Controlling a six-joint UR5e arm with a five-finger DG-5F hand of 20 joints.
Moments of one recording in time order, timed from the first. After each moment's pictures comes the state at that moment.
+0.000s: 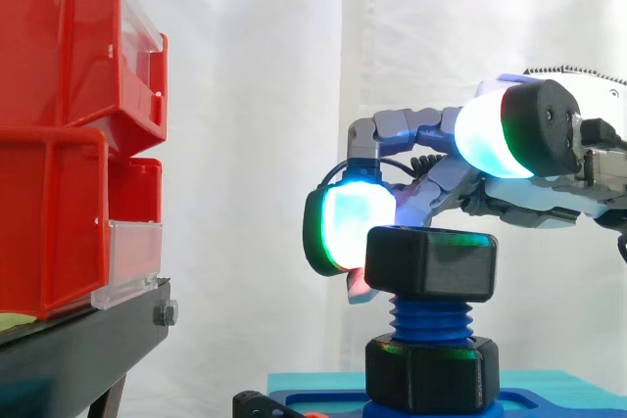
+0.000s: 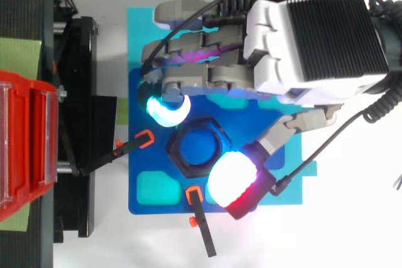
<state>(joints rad) 0.06 -2.21 -1.39 -2.44 -1.68 -1.20</state>
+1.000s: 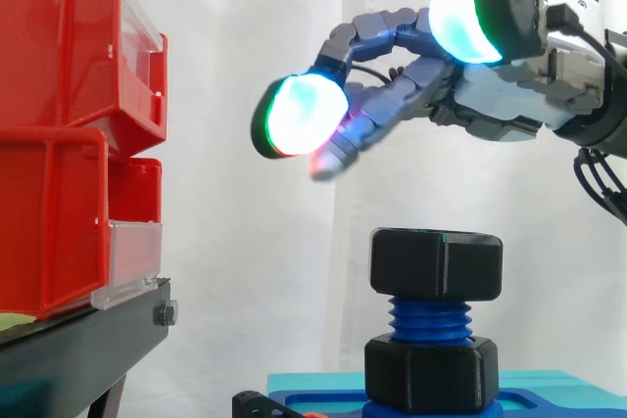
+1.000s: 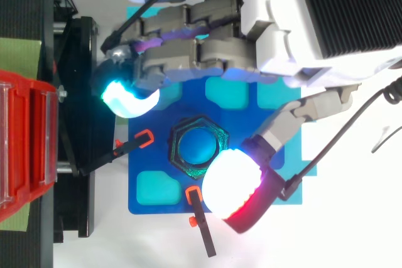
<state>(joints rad) 0.02 -2.21 -1.25 -2.53 -1.80 -1.21</state>
